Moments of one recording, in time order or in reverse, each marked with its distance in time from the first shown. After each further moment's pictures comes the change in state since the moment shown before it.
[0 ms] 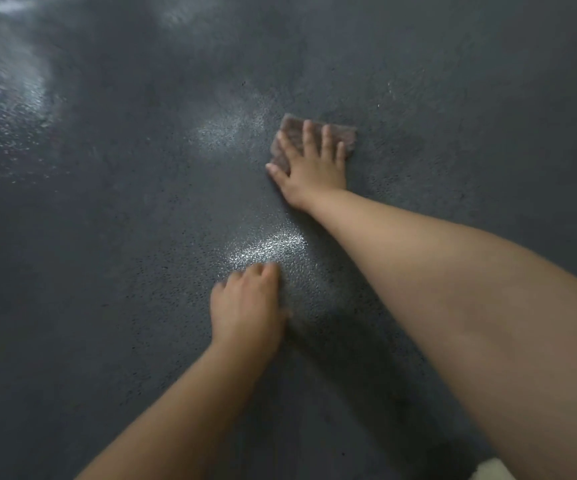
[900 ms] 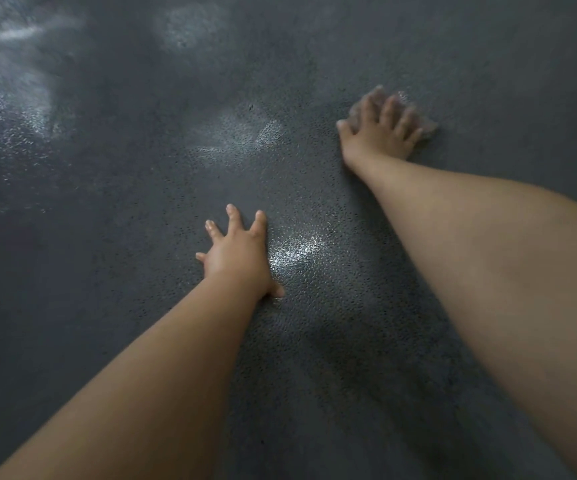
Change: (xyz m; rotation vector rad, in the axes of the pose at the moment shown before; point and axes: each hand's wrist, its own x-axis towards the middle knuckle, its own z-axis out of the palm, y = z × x) left_hand 0.099 -0.028 -0.045 -0.063 -0.148 -0.100; right_hand 0.076 0.055 -0.037 0.094 0.108 0.428
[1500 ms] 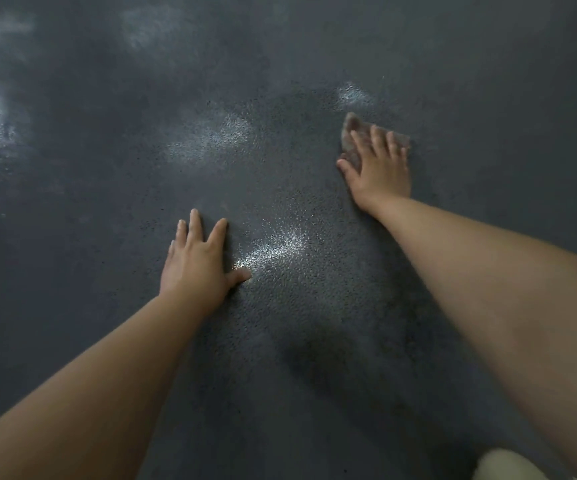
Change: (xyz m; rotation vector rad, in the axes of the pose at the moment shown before) left_hand -0.022 -0.020 0.028 -0.035 0.196 0.114; right_hand -0.047 0.102 0.015 -0.053 0.059 -0.178
